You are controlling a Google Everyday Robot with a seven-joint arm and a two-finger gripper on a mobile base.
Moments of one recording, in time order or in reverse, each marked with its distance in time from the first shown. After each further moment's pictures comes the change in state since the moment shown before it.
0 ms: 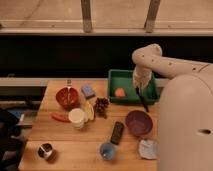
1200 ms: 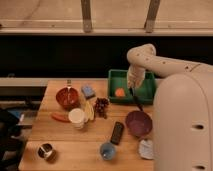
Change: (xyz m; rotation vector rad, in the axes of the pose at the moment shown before) arm 0.019 0.046 0.001 -0.080 0.037 -0.107
